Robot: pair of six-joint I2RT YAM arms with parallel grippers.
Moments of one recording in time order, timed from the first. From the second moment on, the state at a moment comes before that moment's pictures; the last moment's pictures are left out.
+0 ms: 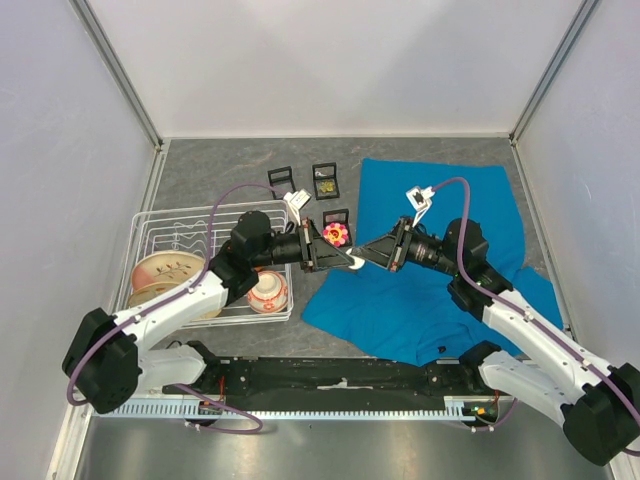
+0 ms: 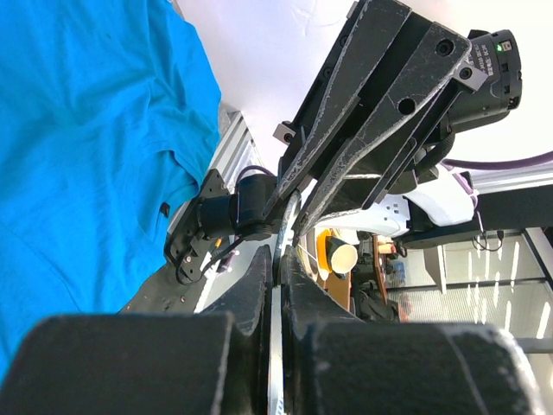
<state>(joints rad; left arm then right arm) -0.68 1.19 0.71 0.36 0.66 -1.12 0.53 0.92 0.62 0.25 -0.62 0.77</state>
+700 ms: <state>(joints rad) -0.68 1.11 0.58 0.58 0.64 -1.18 0.54 0.92 0.53 0.51 -0.66 0.99</state>
